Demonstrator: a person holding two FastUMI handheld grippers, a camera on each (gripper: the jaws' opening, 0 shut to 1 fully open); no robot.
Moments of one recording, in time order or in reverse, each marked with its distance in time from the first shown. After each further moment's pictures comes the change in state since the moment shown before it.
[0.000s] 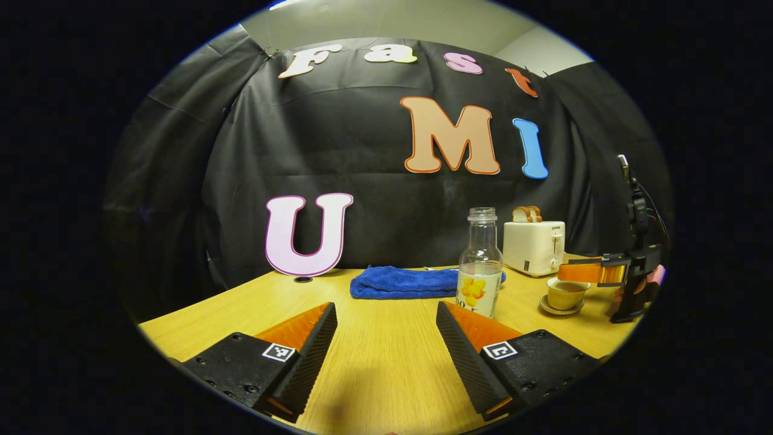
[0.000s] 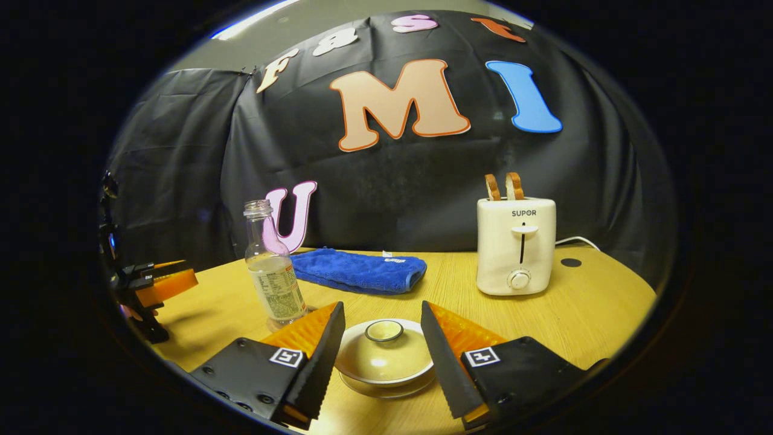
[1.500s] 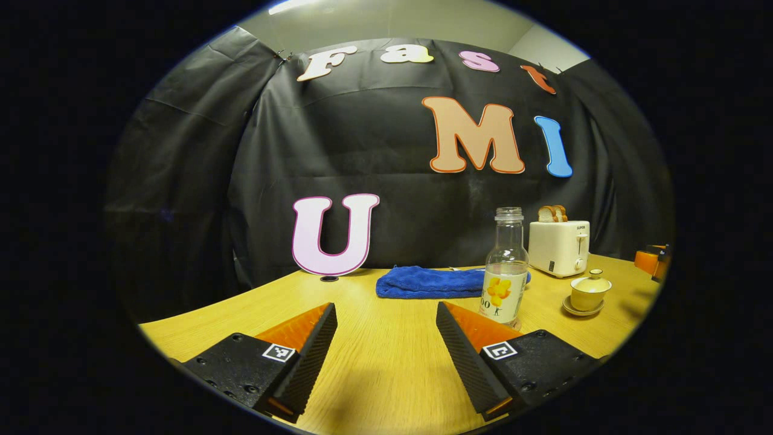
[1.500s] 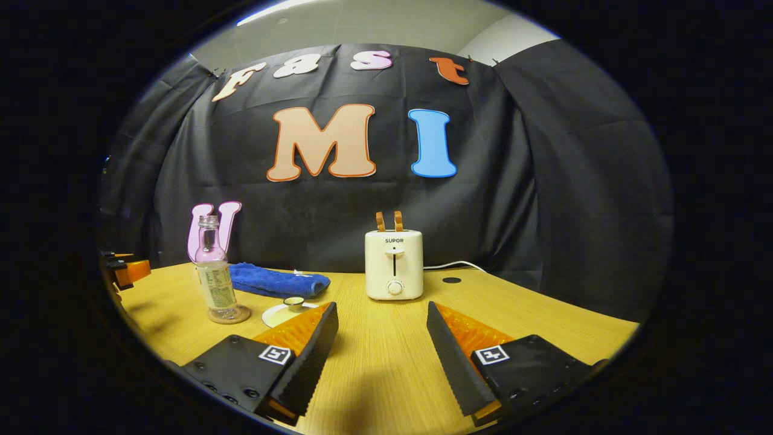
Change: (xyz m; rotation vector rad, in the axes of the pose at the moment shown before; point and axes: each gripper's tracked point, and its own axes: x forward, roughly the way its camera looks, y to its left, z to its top) left arm -0.005 0.024 0.001 0.008 -0.001 0.133; right arm -0.126 -0.084 0.014 -0.034 -0.163 -0.440
